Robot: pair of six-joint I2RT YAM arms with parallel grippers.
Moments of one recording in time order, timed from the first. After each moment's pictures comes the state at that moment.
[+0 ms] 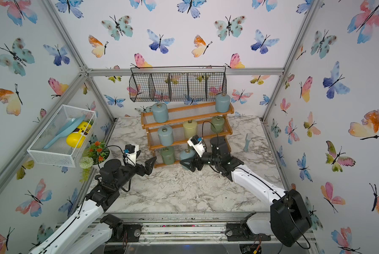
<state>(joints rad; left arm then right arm) -0.42 0.75 0.51 0.03 0.10 -0.10 0.62 1.32 0.83 0.05 -0.67 0.01</state>
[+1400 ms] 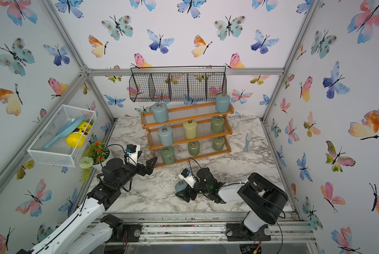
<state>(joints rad) -0.42 0.78 0.51 0.03 0.10 -0.12 0.88 1.59 0.45 0.58 -0.50 0.08</state>
